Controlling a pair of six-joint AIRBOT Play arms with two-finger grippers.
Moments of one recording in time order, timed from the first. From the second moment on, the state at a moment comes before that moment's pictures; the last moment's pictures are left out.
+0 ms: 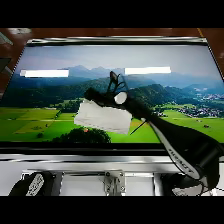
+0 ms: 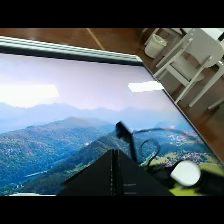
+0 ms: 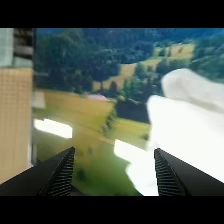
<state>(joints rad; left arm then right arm) 0.46 -0.78 1.24 0.31 -1.26 -0.99 0.61 -1.65 1.34 -0.61 0.50 1.59</state>
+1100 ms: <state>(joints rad) 0.46 -0.78 1.24 0.35 -1.26 -1.00 0.30 -1.64 1.11 -0.96 1.09 1.66</state>
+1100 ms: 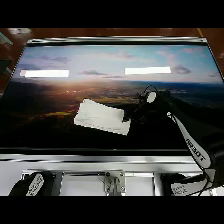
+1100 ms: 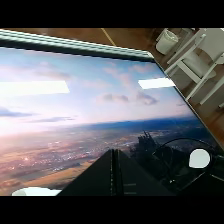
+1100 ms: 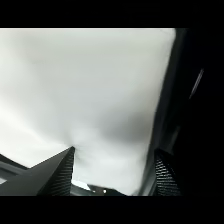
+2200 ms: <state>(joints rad) 0.33 -0.76 1.12 0.37 -1.25 -1.11 -0.44 -1.67 1.48 -0.80 1.03 1.48</state>
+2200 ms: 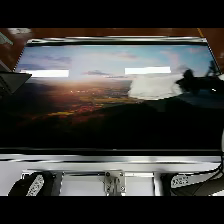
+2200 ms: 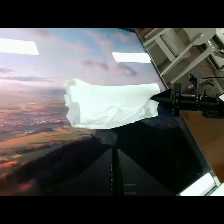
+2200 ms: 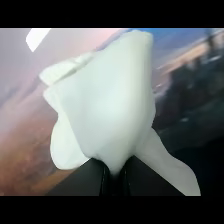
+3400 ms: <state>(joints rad) -0.54 -1.02 1.11 0.64 -0.65 -1.31 -1.27 -1.21 0.74 -1.15 1.15 1.50</state>
